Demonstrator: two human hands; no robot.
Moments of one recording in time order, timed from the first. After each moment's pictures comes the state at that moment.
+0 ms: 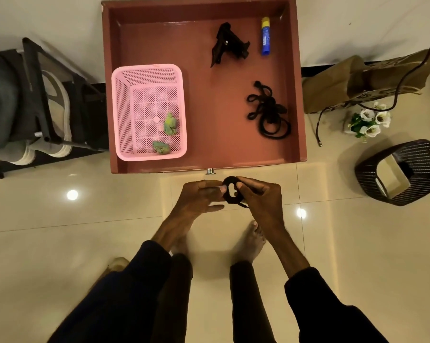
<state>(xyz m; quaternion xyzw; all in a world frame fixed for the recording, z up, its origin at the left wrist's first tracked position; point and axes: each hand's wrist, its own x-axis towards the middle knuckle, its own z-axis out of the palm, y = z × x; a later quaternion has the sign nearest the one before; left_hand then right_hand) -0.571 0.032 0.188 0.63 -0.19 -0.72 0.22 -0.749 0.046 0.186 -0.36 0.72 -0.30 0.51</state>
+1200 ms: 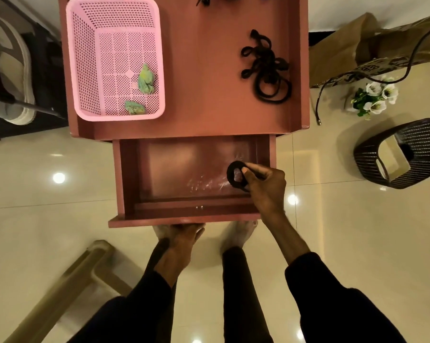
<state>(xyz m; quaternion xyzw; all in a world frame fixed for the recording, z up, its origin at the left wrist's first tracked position) -0.605 0.182 0.092 0.73 0.09 -0.61 0.28 -0.781 0.079 0.124 -0.35 0.77 -0.29 0.45</state>
